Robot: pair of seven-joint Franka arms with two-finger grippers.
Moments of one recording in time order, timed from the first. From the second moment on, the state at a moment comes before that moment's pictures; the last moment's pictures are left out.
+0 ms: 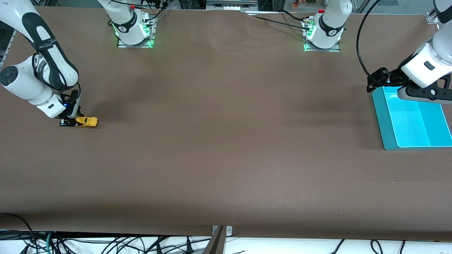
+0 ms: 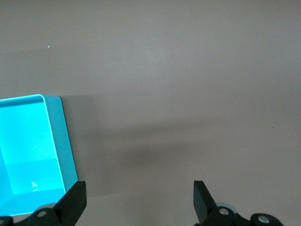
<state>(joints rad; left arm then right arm) 0.04 0.01 -0.10 -1.64 -0.01 1.59 0.02 -0.57 0.37 0.22 -2.31 0.01 2.74 -1.97</state>
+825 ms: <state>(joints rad) 0.04 0.01 -0.10 -1.64 -0.01 1.59 0.02 -0.56 0.38 0.42 -2.06 -0.01 2.34 -1.77</state>
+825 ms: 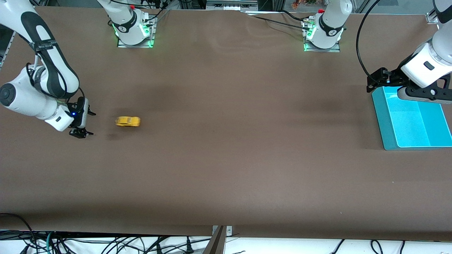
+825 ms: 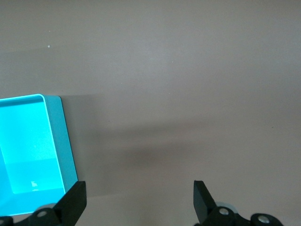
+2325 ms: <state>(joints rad) 0.04 0.01 -0.10 -1.64 -0.01 1.59 0.02 -0.17 -0.01 0.20 -1.86 -0.01 1.87 -0.25</state>
